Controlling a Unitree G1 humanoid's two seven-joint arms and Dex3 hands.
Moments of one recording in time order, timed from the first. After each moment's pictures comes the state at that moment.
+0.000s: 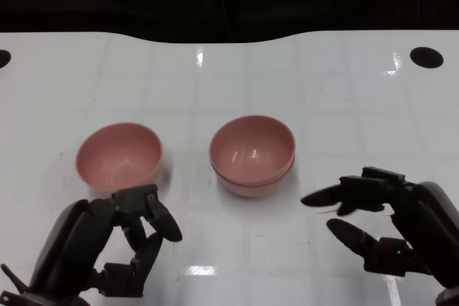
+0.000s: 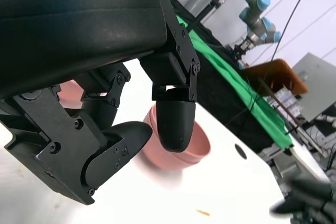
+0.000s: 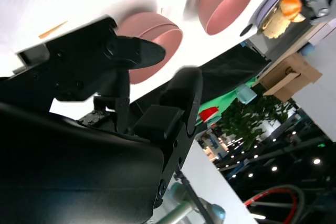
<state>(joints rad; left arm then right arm) 0.19 0.20 -0.02 -0.09 0.26 -0.47 -0.05 0.11 -0.28 0.14 -0.14 -0.39 -0.45 -0.04</state>
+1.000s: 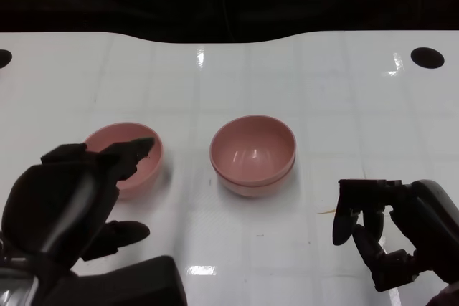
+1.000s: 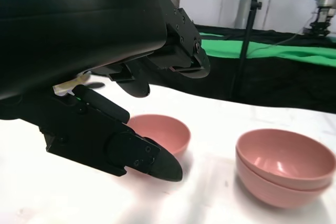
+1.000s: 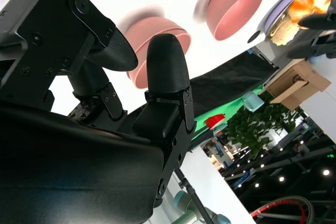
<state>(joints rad) 0.15 0.29 -0.13 -0.56 1.00 0.20 -0.23 0.09 -0.28 0.13 -0.13 -0.40 -0.43 0.01</state>
